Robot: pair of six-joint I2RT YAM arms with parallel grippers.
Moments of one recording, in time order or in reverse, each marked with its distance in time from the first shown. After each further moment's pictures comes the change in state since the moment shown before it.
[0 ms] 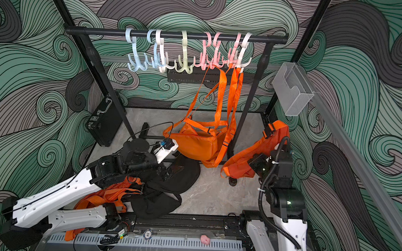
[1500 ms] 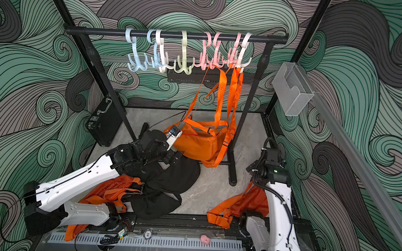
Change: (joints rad) left arm 0.050 0.212 0.160 -0.143 -0.406 -0.093; right arm -0.175 0.259 -0.291 -0.206 0.237 0.030
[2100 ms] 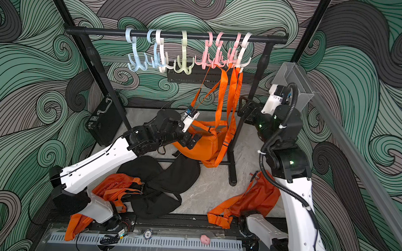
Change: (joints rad) left arm 0.000 0.249 0.356 -0.003 0.085 0.014; right arm 0.351 0.092 0.725 0.546 -0.108 -0.343
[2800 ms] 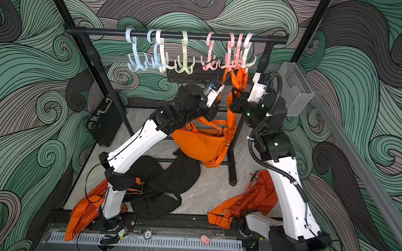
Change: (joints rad) left arm 0.000 0.578 0.937 -0.066 0.053 0.111; right arm 0.051 0.154 0.005 0.273 -0.167 0.007
